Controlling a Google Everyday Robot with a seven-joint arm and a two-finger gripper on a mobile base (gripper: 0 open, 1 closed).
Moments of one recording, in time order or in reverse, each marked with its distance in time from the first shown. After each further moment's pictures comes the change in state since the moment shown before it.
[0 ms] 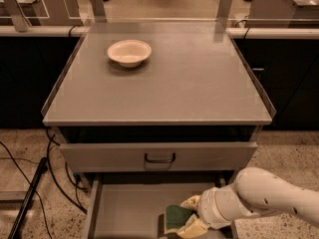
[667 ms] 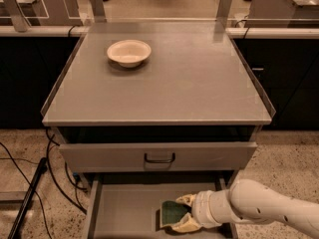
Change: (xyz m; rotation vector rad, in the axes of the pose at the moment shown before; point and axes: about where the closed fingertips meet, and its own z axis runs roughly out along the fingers) arm 0.012 -0.030 0.038 0.120 -0.065 -0.118
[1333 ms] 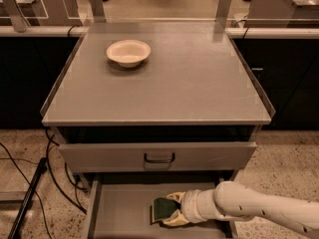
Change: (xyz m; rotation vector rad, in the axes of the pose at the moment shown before) arm 0.012 -0.027 0.066 0.038 -0.048 -0.099
